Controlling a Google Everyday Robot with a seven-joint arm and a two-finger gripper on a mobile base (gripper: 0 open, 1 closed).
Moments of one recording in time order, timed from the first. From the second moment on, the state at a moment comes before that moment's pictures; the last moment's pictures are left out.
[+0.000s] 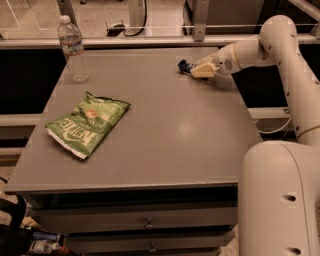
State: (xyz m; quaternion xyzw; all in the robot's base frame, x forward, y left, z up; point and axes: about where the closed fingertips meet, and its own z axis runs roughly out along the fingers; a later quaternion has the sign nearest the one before) arm 0.786 -0.154 0.835 -0.45 0.76 0.26 0.40
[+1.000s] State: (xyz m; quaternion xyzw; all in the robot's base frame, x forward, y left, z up) arm 0.740 -0.157 0.979 -0.53 0.71 0.15 0.44
